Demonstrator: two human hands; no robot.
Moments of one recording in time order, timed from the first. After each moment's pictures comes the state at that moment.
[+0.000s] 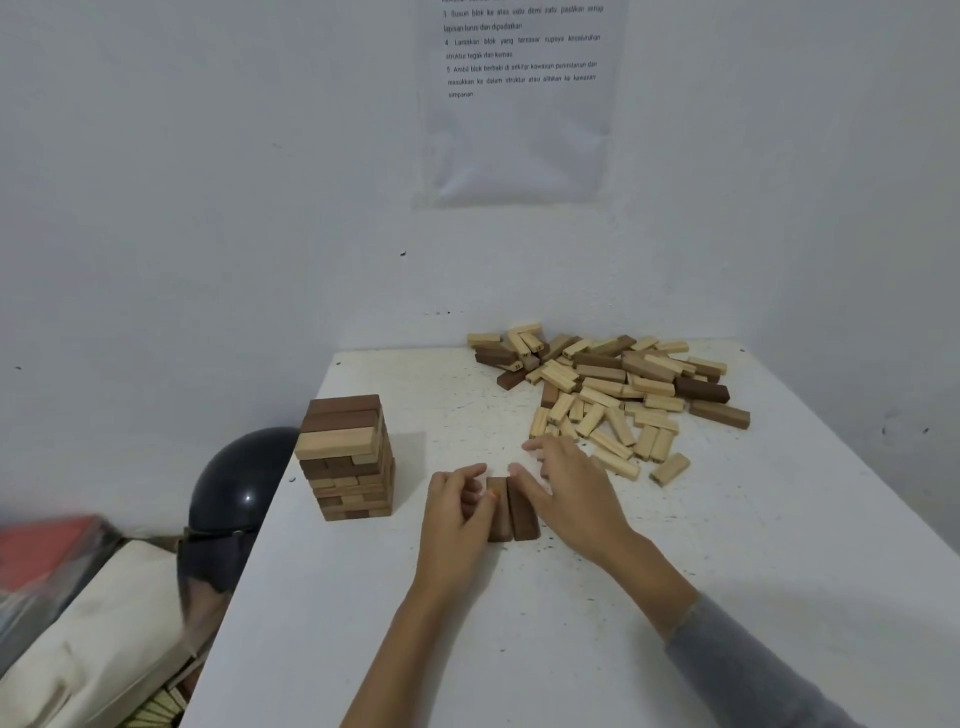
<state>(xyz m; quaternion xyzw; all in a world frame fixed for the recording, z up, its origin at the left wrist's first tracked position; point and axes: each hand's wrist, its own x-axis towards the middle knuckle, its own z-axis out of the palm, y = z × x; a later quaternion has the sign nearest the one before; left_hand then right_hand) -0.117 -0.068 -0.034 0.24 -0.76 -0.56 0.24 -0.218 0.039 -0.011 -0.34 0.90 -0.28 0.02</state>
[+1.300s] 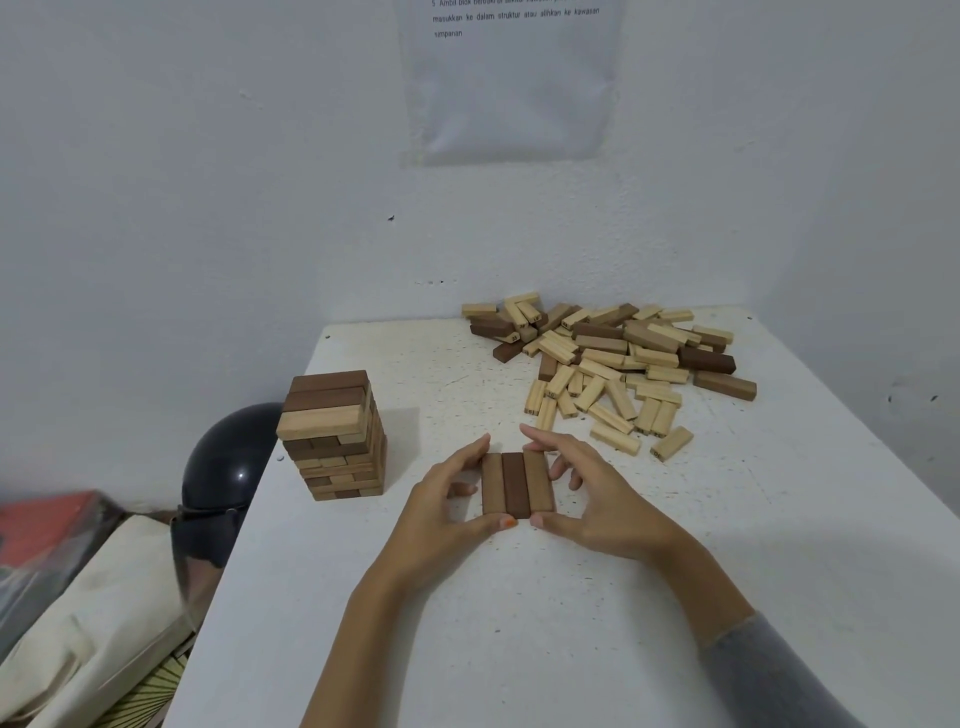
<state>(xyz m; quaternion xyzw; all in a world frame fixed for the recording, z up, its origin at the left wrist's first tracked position) -0.101 -0.096 -0.042 0.13 -0.83 -0.52 0.12 -0.230 0.081 -0.035 -0.44 0.78 -0.42 0.16</state>
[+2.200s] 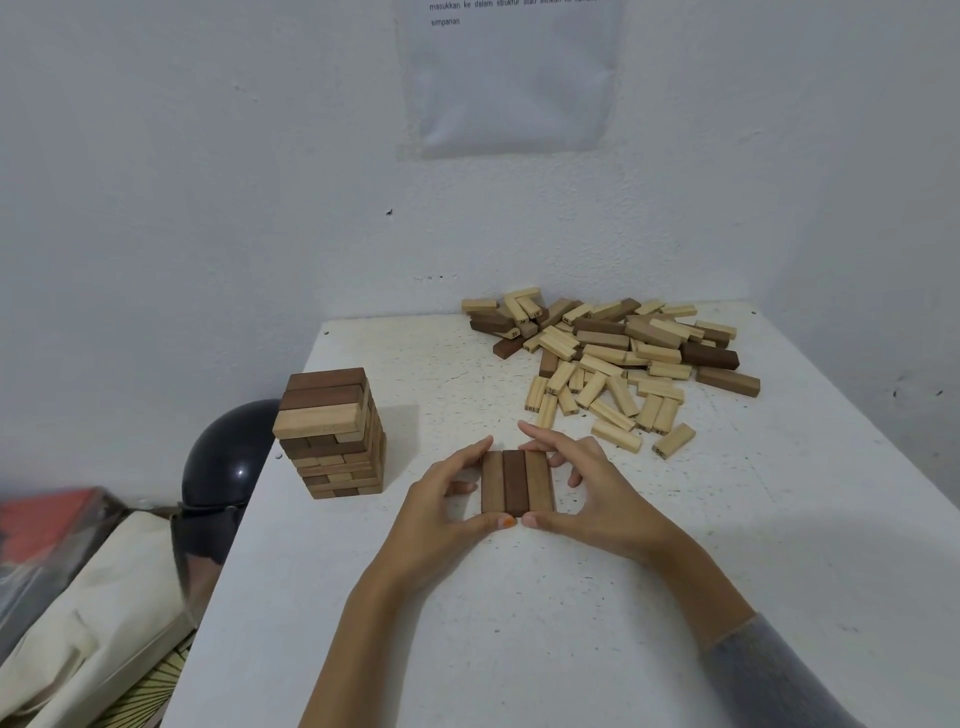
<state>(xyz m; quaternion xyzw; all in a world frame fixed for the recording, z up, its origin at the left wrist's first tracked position) -0.101 -0.096 -0.041 0.13 -0.84 -0.52 0.12 -0.228 0.079 -0.036 -0.42 0.78 -0.42 0.17</state>
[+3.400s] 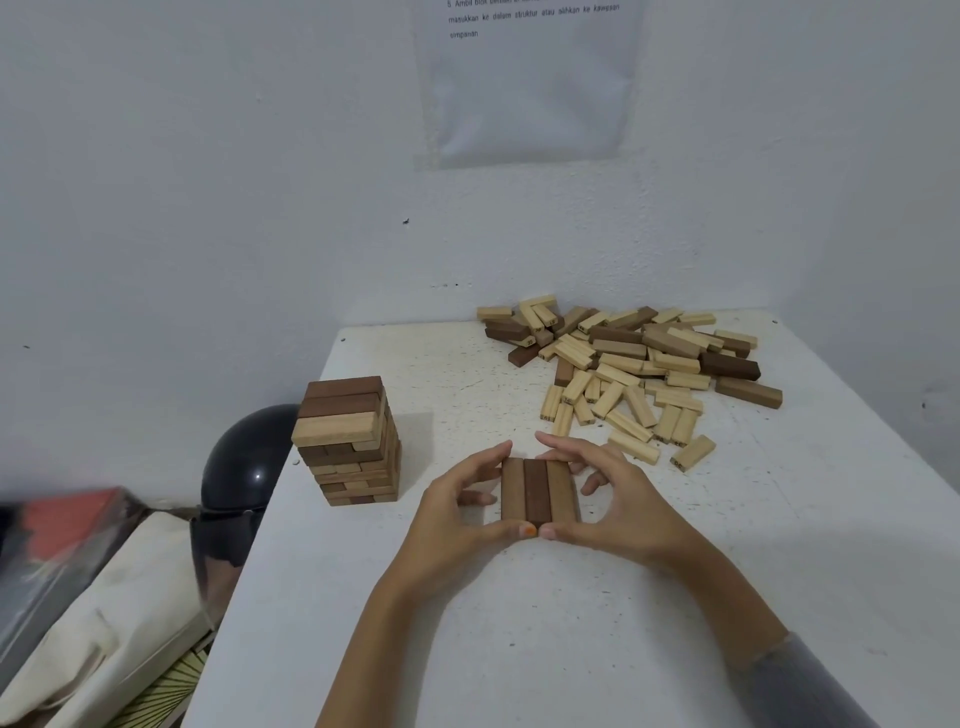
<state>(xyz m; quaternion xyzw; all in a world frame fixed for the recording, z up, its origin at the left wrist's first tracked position) -0.099 -0.088 -0.025 0.16 -0.81 -0.56 0.12 -0.230 0.085 -0.030 -0.41 0.78 -0.45 0.17</state>
